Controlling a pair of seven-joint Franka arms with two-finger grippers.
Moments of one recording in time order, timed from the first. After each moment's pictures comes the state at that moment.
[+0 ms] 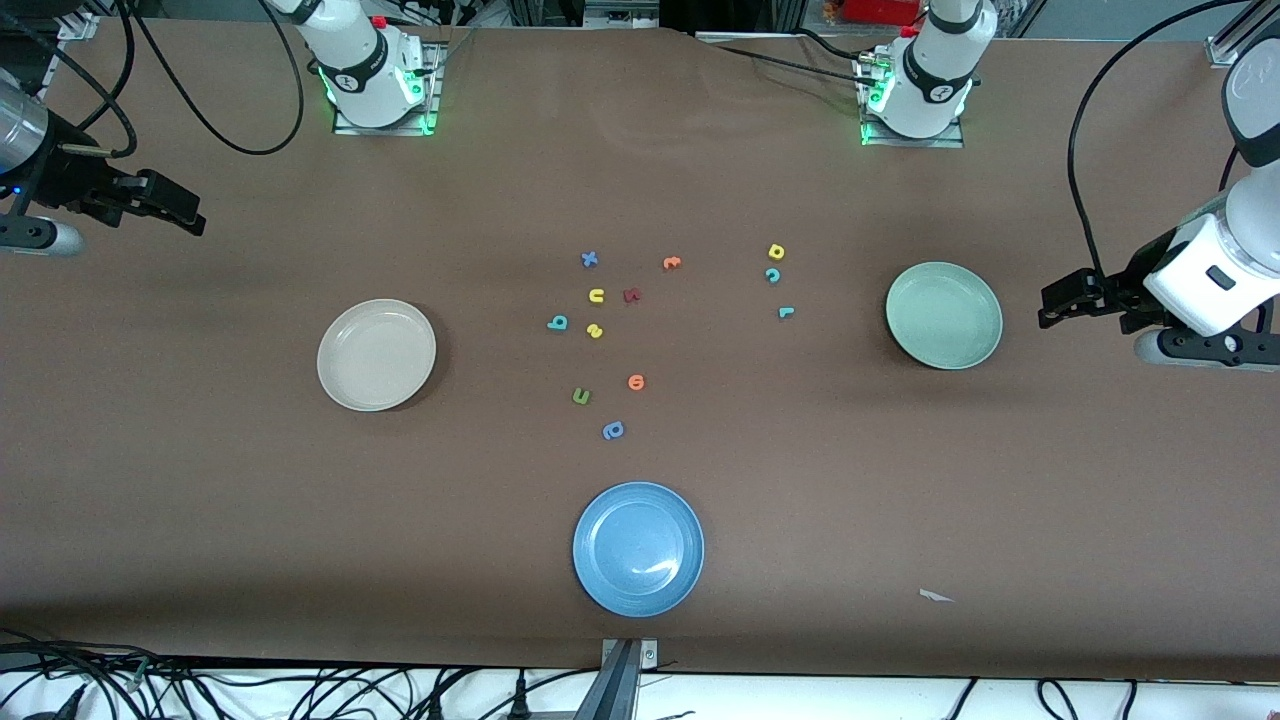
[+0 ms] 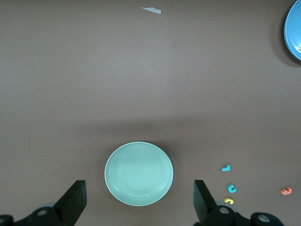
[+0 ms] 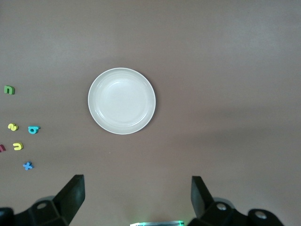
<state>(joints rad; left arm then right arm) -0.02 0.17 -0.01 -1.54 -0.04 1.67 0.01 0.03 -0.05 -0.01 -1.69 -0.01 1.56 0.12</state>
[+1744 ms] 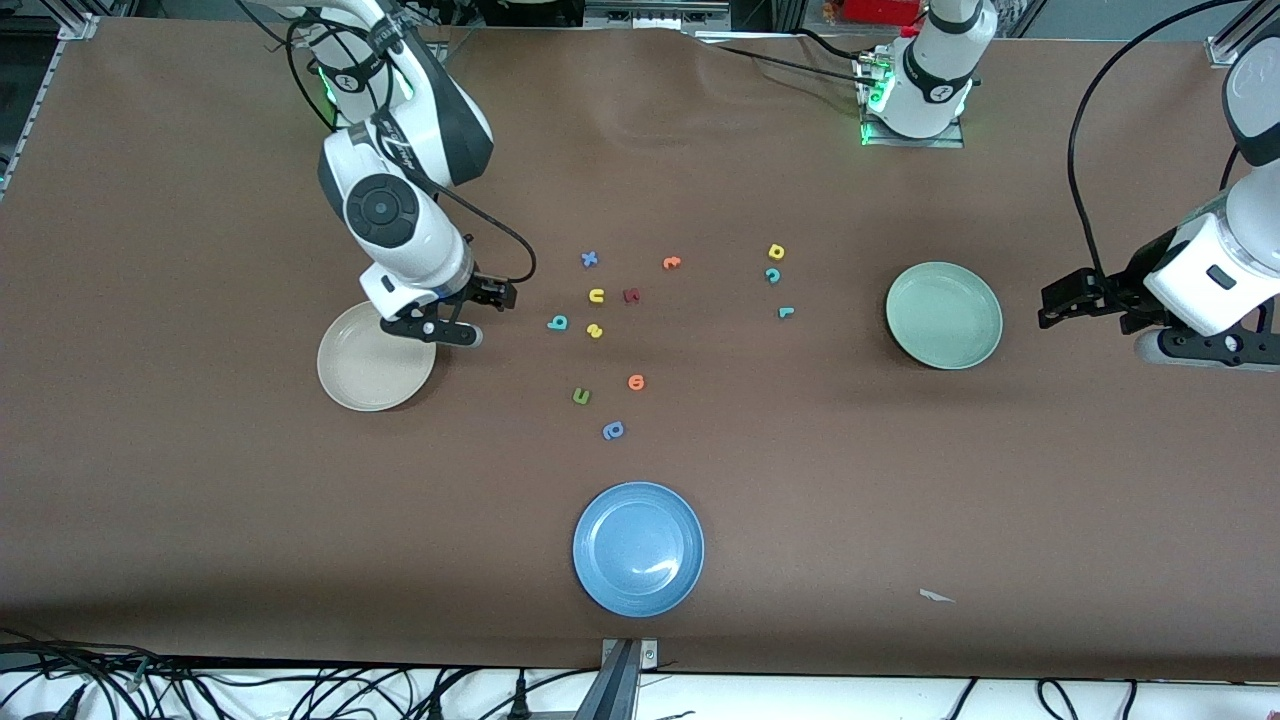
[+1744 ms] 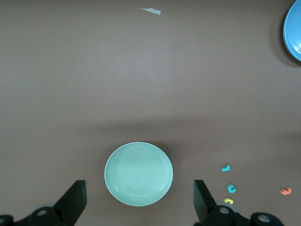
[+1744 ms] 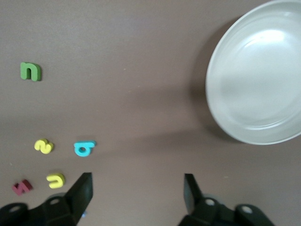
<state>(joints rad) -0.02 0.17 -0.01 -1.54 -0.04 1.67 0.01 0.38 0.30 0.15 -1.98 0.01 2.16 0.70</state>
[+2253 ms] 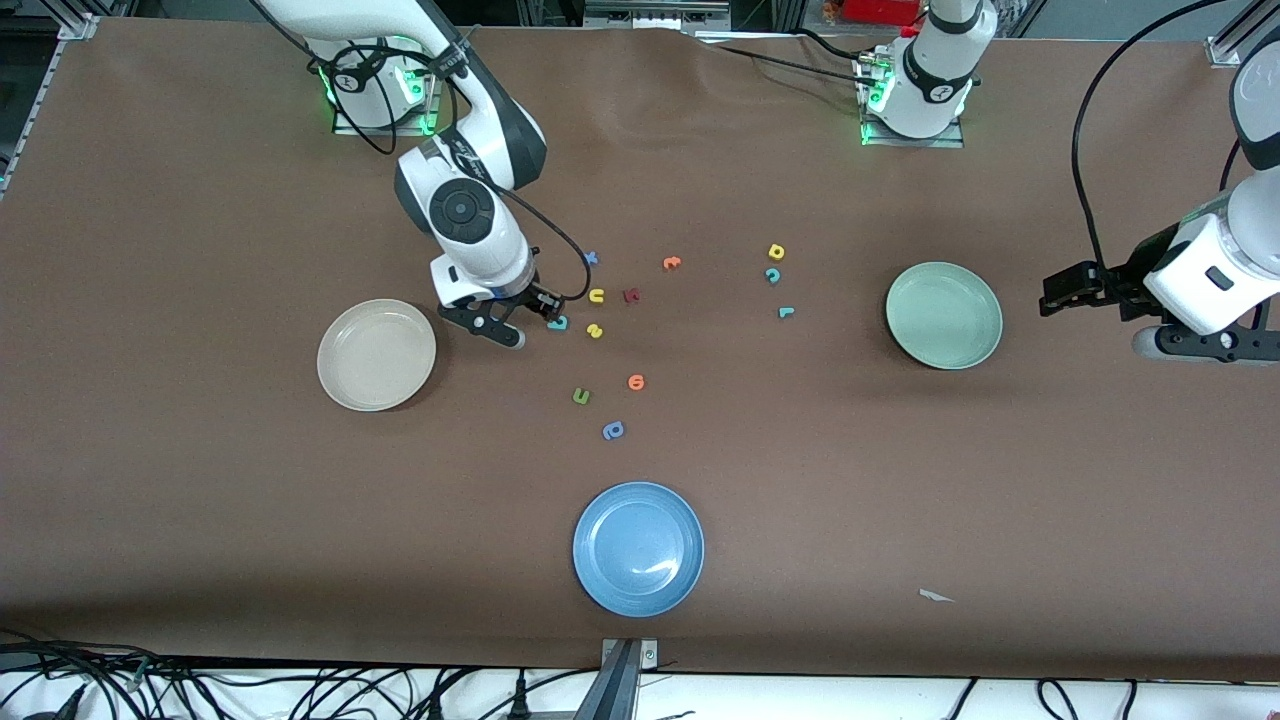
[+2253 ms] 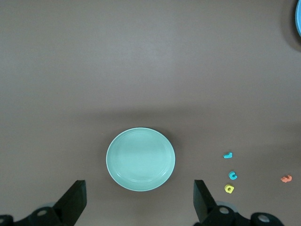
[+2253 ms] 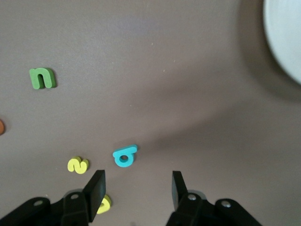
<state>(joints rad) 0.00 0.17 -0.01 -1.54 -0.04 1.61 0.01 0.47 0.42 0.15 -1.98 0.01 2.34 1.07</state>
